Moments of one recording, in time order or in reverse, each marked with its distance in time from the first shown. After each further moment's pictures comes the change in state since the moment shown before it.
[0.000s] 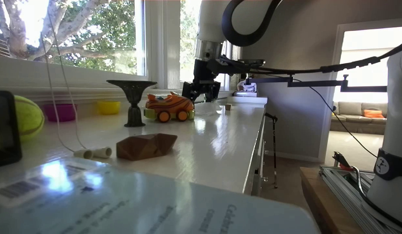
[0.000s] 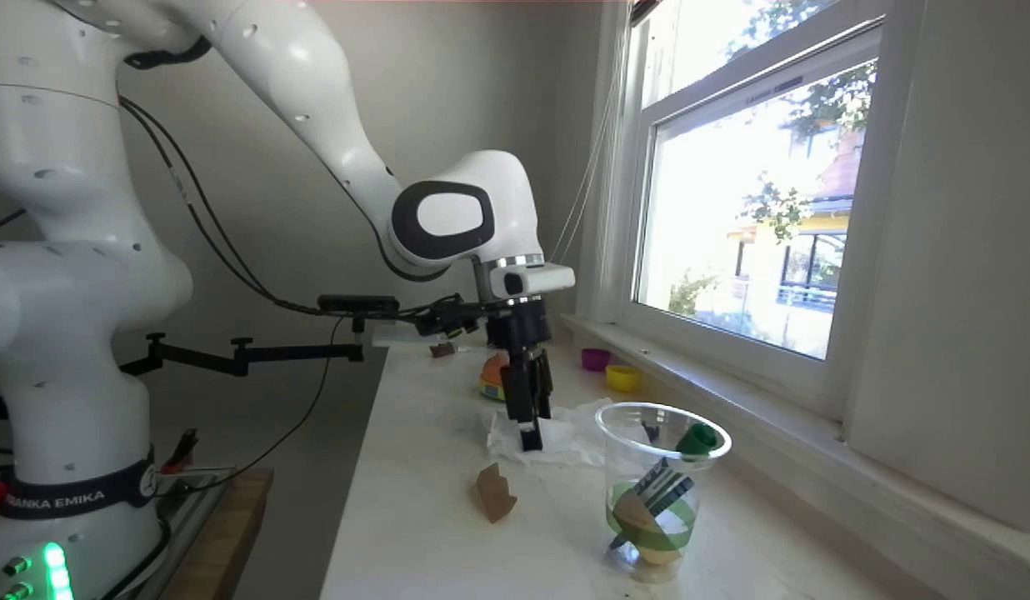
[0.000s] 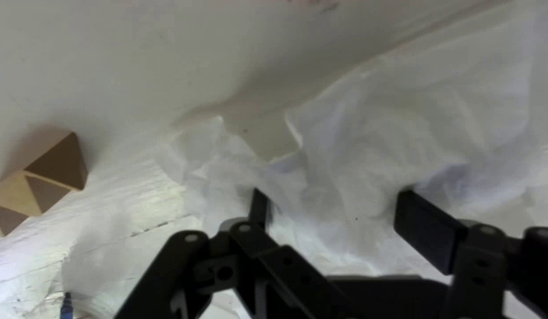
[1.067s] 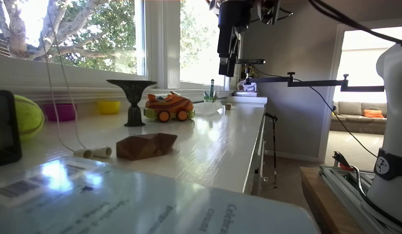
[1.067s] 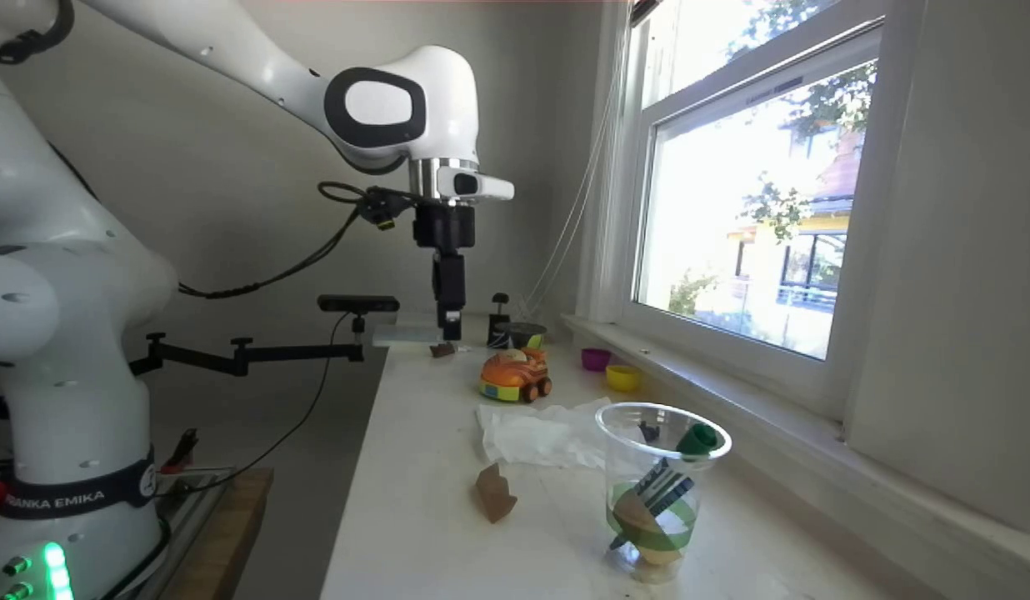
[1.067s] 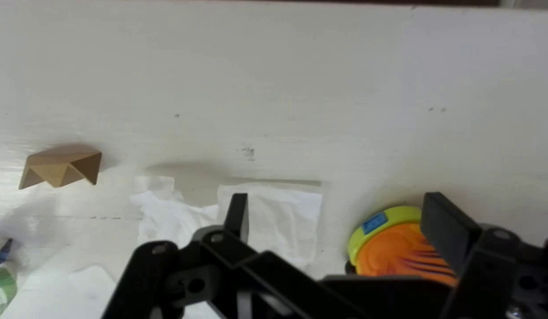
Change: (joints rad) arm 0.200 -0.422 -0.056 -0.055 0.283 -0.497 -0.585
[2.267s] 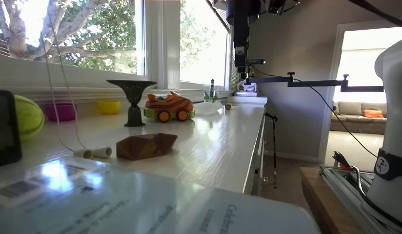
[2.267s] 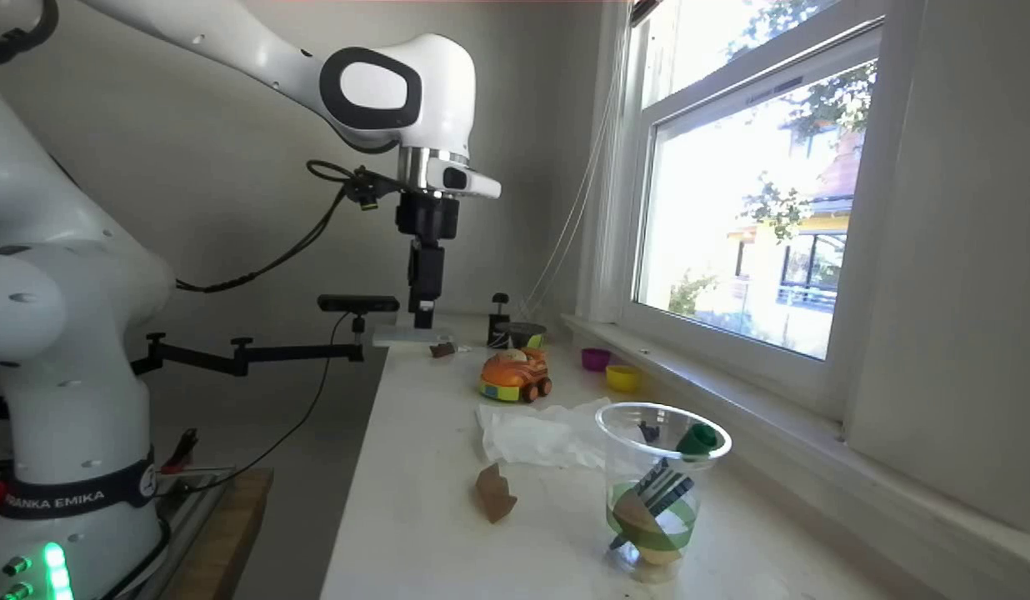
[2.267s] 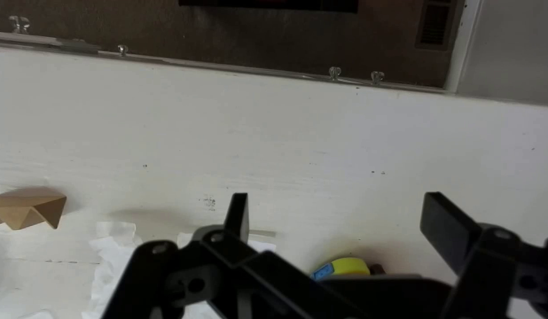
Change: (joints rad) arm 0.038 -0.040 -0.013 0.037 0.073 -0.203 -0.080
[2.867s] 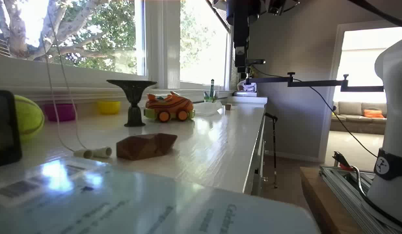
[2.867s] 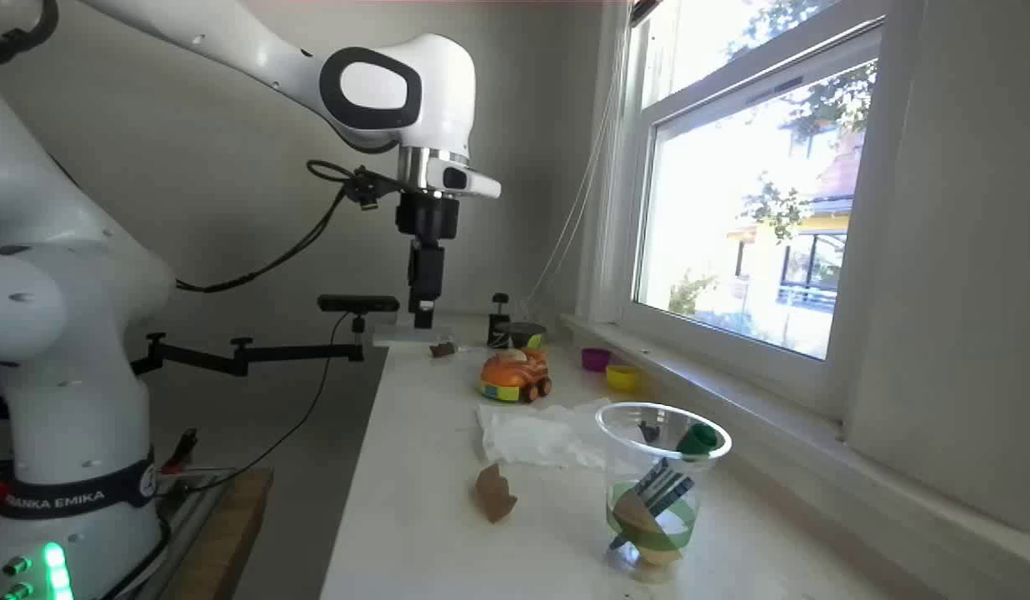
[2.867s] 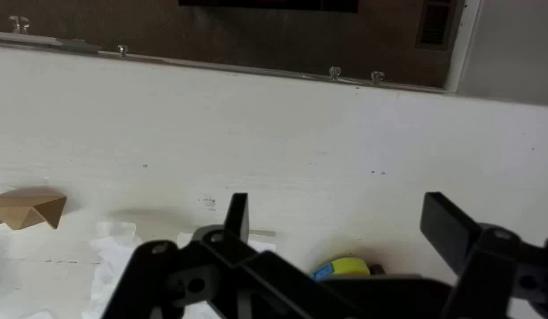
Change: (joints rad) arm 0.000 0.000 0.000 0.000 0.000 0.000 0.000
